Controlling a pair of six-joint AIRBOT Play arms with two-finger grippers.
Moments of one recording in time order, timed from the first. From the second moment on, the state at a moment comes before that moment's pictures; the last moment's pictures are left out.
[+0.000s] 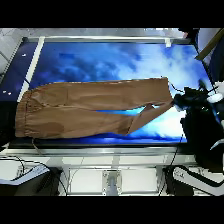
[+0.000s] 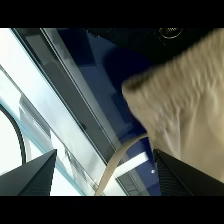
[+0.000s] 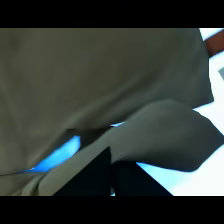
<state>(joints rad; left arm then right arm) 1.16 -1.19 0.93 1.27 -1.33 -1.42 -0.40 -1.19 0.98 -0.98 0.95 1.33</state>
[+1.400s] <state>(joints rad) 1.02 -1.09 0.69 1.16 -1.39 -1.30 -0.02 -1.62 1.37 -1.22 1.17 1.43</state>
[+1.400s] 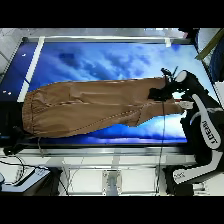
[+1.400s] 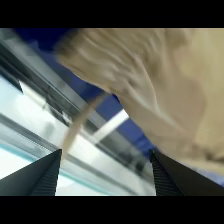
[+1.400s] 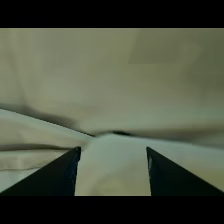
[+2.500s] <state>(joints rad) 0.94 -1.09 0.60 1.12 -1.03 -1.47 0.02 -1.73 1.54 -1.40 1.46 1.49</state>
